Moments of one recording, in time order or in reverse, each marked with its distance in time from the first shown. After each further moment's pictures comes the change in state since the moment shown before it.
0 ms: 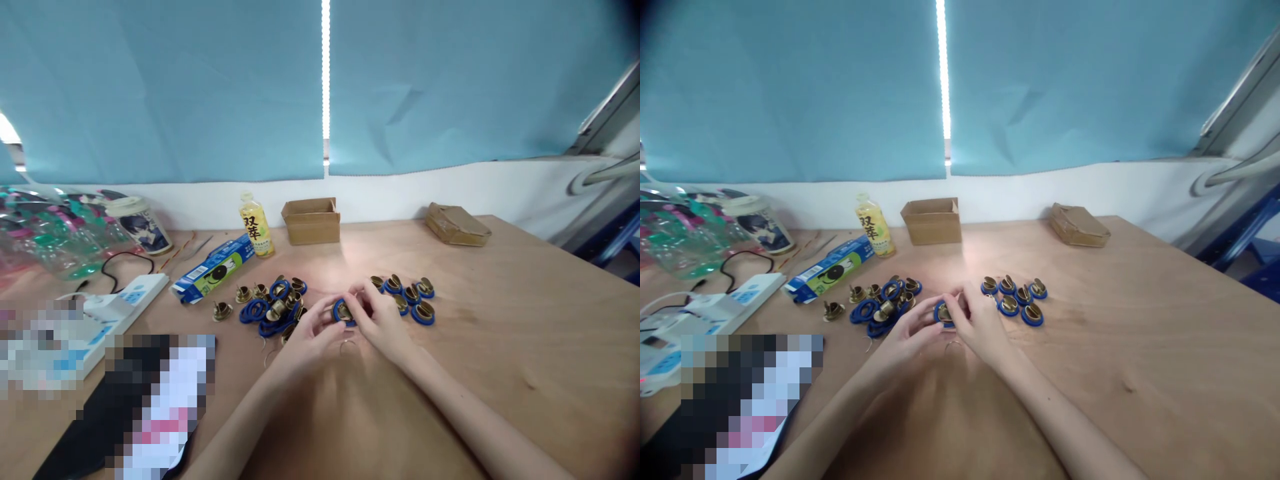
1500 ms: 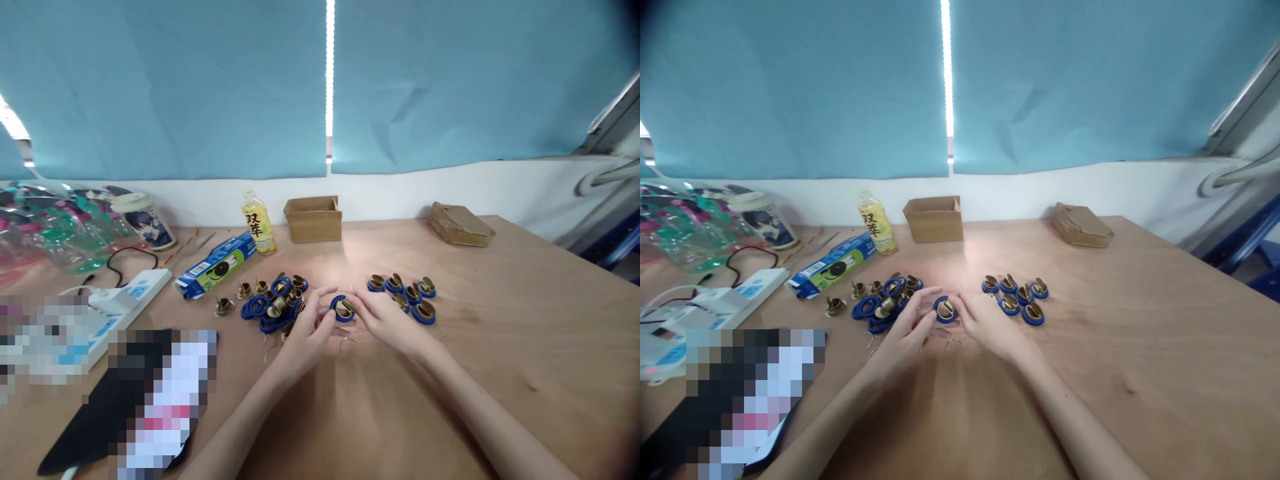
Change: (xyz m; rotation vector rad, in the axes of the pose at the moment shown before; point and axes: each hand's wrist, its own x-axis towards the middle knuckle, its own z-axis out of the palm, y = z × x) left_hand 0.001 -0.006 -0.002 0.231 0.079 0.067; right_hand 0.012 0.003 -0.018 -0.112 -0.368 0.033
